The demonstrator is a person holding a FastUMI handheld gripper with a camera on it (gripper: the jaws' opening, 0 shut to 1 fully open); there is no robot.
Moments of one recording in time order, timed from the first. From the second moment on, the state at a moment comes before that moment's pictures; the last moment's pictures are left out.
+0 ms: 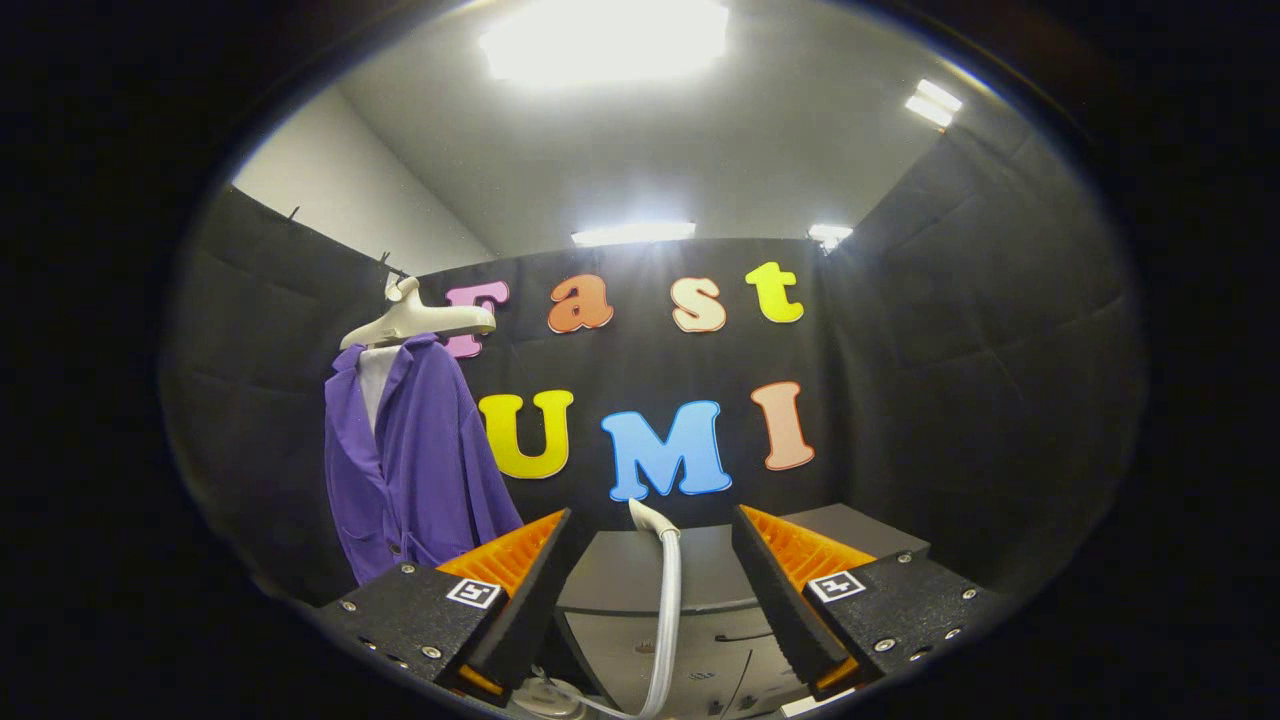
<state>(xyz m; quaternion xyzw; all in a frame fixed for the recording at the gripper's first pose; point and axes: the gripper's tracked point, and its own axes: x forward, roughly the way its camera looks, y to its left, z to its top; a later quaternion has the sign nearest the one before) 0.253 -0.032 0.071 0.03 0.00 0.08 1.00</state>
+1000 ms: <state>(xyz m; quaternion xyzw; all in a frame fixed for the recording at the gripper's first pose) 0.487 -0.021 0.031 0.14 0.17 0.20 0.95</state>
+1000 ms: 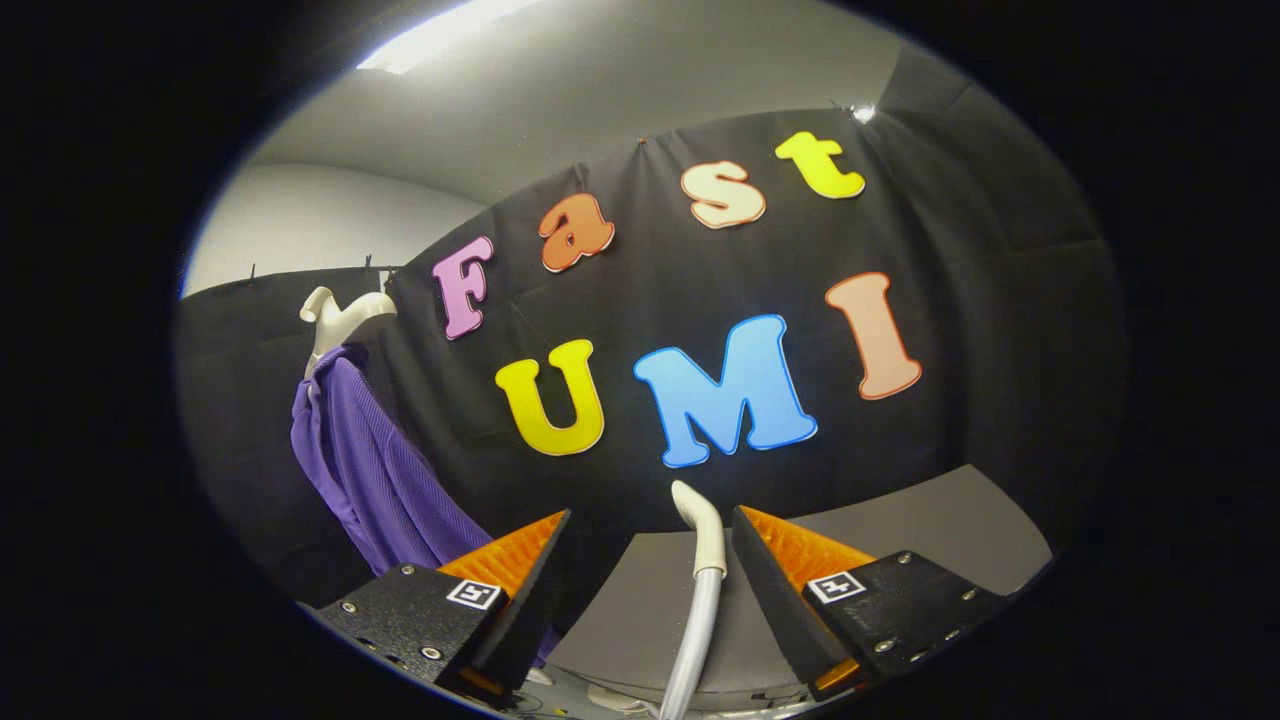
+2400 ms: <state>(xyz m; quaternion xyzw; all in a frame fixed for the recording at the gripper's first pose) 0.623 0.024 -0.157 0.32 0.43 0.21 0.82</state>
